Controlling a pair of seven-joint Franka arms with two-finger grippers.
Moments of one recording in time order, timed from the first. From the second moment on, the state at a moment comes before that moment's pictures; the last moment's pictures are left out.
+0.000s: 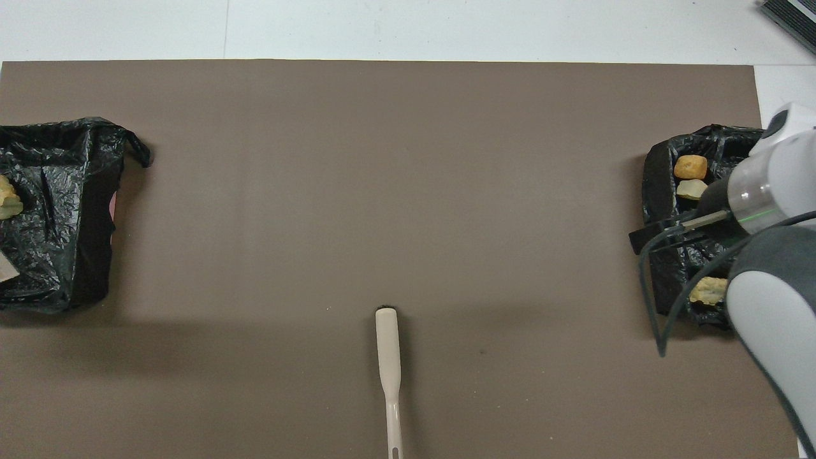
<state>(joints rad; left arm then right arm) 0.29 -0.01 -0.01 -1.80 0.82 1.78 1.04 -0.01 -0.03 0.08 -1.66 0.00 1.56 -0.14</state>
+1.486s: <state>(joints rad) 0.03 0.16 -0.03 -1.62 1.18 1.46 1.05 -0.12 -0.03 0.09 -1.64 -0.01 1.54 -0.07</state>
